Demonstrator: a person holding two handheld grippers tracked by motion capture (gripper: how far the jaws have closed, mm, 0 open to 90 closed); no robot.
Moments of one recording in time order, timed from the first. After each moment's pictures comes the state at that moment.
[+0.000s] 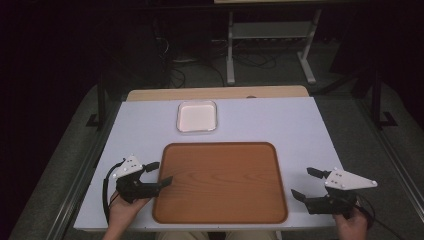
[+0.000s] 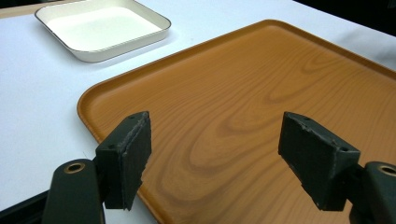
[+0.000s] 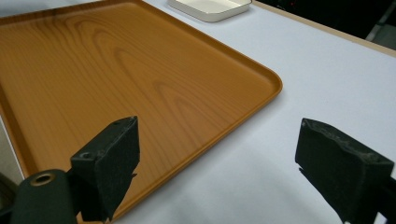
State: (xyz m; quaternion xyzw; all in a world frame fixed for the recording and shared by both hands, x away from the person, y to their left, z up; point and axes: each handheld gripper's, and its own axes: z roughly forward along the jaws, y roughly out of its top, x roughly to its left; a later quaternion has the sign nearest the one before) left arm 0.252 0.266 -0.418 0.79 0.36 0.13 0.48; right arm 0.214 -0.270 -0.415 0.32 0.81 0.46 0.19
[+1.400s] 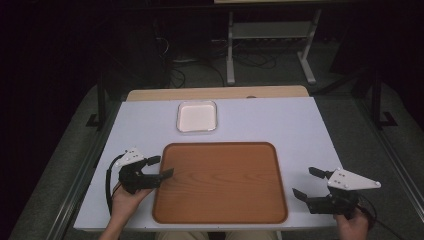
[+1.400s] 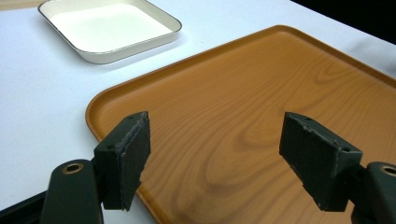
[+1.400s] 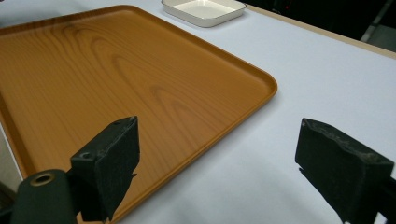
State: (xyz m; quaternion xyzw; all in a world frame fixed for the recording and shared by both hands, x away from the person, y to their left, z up) left arm 0.278 0.267 -0.418 0.78 0.38 0.12 0.48; right arm 0.212 -0.274 -0.415 0.33 0.80 0.47 0.20
